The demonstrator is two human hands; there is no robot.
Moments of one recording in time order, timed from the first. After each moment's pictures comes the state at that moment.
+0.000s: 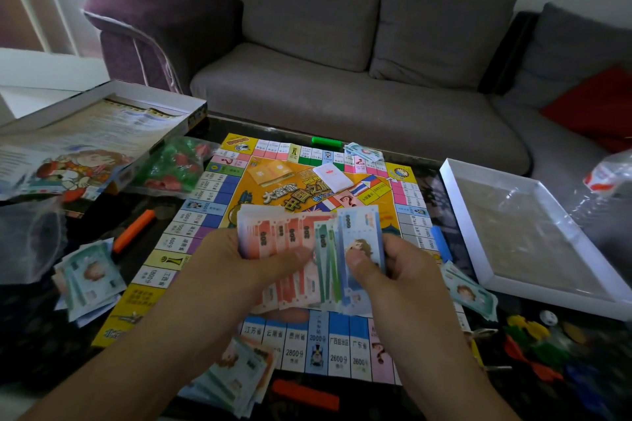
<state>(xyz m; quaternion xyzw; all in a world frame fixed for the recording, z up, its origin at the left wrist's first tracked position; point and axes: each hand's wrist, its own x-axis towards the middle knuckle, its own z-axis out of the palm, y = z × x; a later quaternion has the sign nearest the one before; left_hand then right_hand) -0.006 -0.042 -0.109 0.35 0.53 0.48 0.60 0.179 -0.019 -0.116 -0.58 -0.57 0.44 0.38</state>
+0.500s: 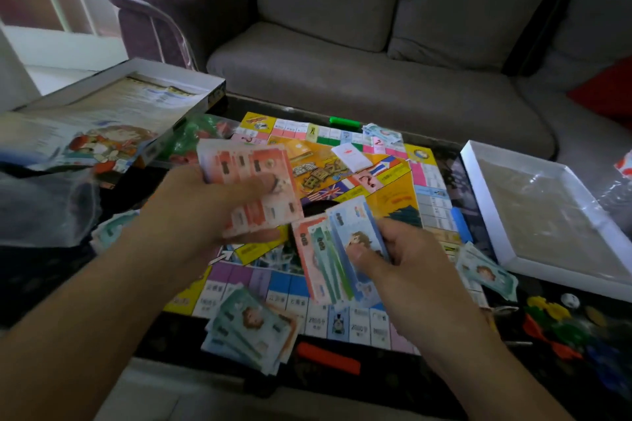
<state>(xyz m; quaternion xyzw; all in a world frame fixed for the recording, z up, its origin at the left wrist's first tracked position) -0.049 -0.026 -0.091 0.30 0.56 0.56 0.53 0.177 -0.022 -0.113 -0.55 -0.66 0.43 0.28</state>
